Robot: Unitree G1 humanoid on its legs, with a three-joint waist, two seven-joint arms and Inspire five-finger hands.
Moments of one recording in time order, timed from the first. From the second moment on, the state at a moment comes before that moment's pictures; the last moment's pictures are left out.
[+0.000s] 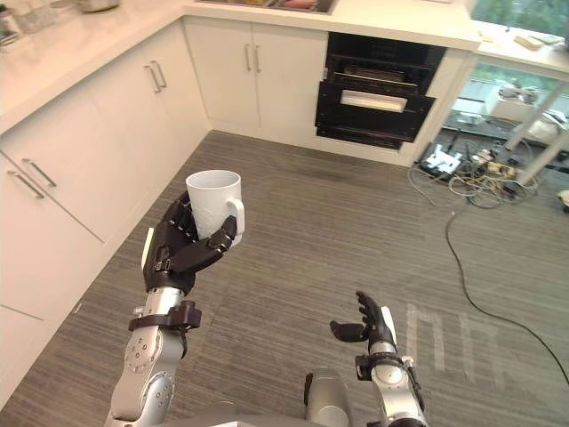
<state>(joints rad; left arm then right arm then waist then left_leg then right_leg) 0.19 0.09 -0.16 -0.27 -0.33 -0.16 0.12 0.10 -0.14 -0.03 0.61 -0.06 -0.07 -0.08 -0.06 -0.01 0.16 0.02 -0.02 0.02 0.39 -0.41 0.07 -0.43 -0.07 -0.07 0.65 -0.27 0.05</state>
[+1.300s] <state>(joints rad) 0.14 0.10 -0.31 -0.19 -0.29 -0.15 0.10 0.10 -0.11 0.02 0.38 -0.02 -0.06 -0.12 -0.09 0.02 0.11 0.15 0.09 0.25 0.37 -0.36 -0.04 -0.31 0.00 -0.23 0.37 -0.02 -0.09</state>
